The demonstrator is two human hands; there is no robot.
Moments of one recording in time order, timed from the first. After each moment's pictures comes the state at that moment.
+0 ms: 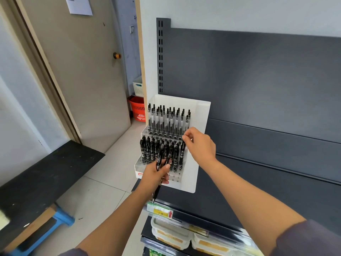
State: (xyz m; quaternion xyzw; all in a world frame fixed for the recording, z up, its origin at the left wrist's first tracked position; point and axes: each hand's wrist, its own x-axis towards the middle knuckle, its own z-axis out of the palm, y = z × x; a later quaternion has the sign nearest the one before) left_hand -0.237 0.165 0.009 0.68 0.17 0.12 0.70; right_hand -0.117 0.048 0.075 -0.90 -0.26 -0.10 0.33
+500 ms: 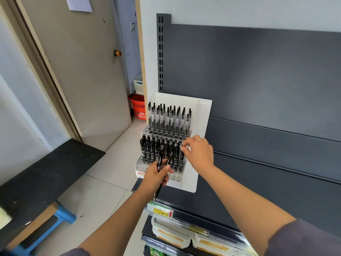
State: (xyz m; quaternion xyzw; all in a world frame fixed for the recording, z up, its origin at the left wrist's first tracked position) left_hand -0.236 0.162 0.004 0.67 0.17 0.12 0.71; right_hand -0.112 0.052 0.045 -0.93 -0.28 -0.08 0.21
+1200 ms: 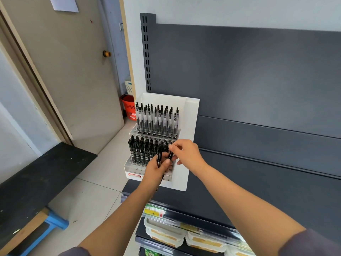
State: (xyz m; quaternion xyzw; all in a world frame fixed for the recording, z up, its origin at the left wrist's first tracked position) left_hand -0.213 0.134 0.013 0.68 0.13 0.17 0.70; right_hand -0.129 0.037 0.067 -0.84 -0.27 0.11 0.47
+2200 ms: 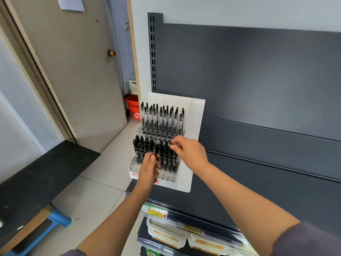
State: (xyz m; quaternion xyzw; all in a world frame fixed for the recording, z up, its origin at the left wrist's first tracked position) left_hand -0.226 0.158 0.007 0.67 0.19 0.20 0.69; right_hand -0.121 0.045 0.066 -0.90 -0.35 -0.04 0.27
